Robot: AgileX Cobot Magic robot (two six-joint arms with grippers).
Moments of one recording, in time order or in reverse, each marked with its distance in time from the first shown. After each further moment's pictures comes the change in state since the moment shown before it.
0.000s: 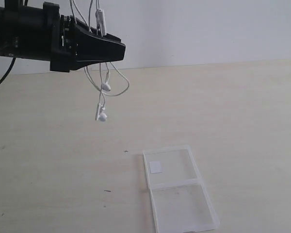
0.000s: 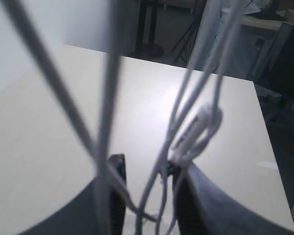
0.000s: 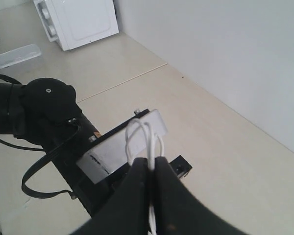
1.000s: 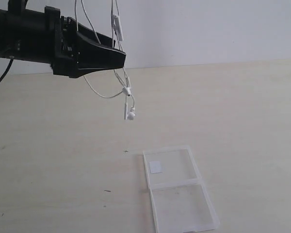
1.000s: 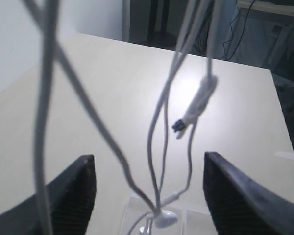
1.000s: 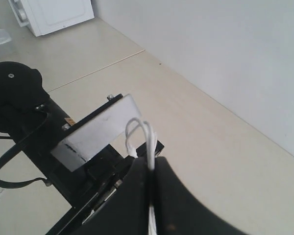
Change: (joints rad) left arm 0.000 0.000 0.000 0.044 -0.059 -0.022; right arm 0.000 0.000 0.000 -0.124 -0.004 0.071
